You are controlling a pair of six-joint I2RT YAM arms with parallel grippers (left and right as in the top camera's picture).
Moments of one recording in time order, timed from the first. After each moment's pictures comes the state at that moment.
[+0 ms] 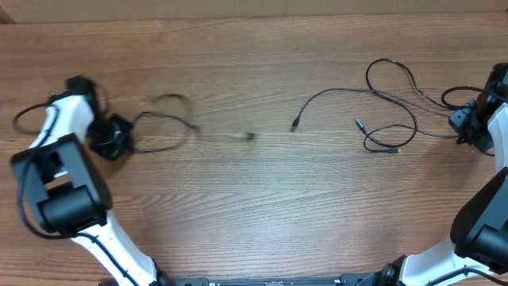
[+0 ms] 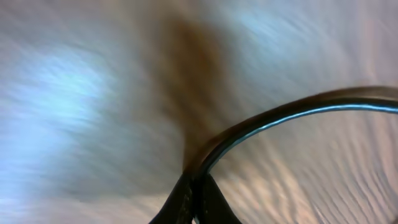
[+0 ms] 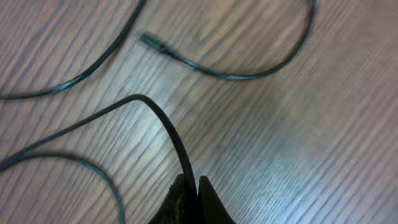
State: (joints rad) left arm 0.38 2.09 1.46 -0.97 0.14 -0.64; right arm -0.47 1.80 1.37 -0.85 0.21 0.49
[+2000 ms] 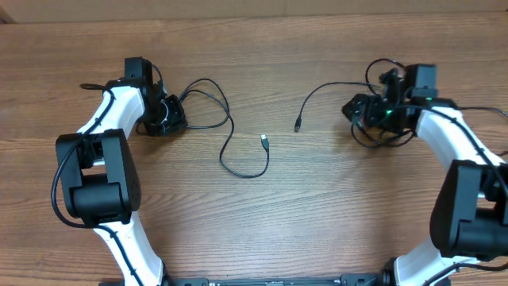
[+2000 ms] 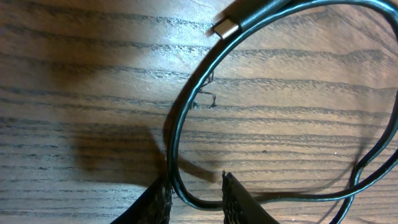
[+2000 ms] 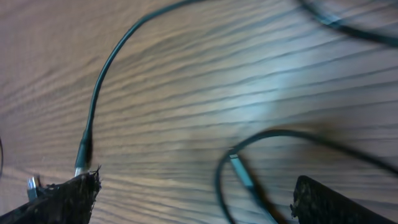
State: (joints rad) left arm 0.08 2.09 1.44 -0.75 0.30 -0.36; right arm -0.11 1.81 1.16 -0.49 -0.39 0.12
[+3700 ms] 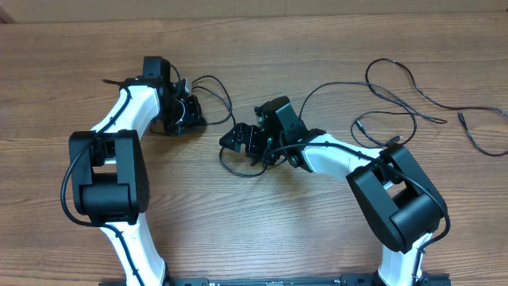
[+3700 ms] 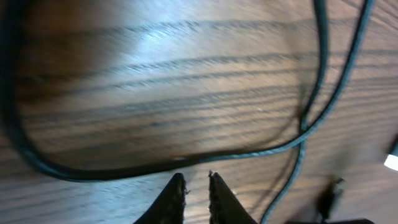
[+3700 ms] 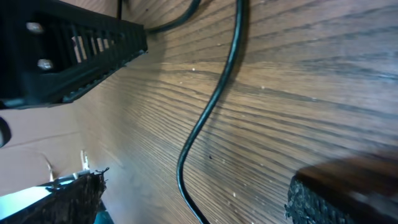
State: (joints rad) left arm -0.01 2.09 1.44 -0.75 0.42 -0.28; right arm 0.59 2.00 1.08 0.06 -0.56 0.91
